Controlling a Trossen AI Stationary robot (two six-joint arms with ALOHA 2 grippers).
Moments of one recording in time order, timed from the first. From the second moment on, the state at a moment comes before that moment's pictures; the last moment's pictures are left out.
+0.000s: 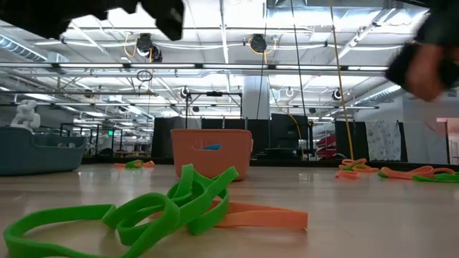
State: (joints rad) left arm -0.43 1.58 0.60 1.03 -0.07 -0.04; right arm 0.69 1.37 0.62 0.15 0.23 0.81
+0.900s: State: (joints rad) left arm -0.36 1.78 0.79 0.87 -0.16 -0.10; right arm 0.48 1.37 0.62 0.45 0.28 0.40
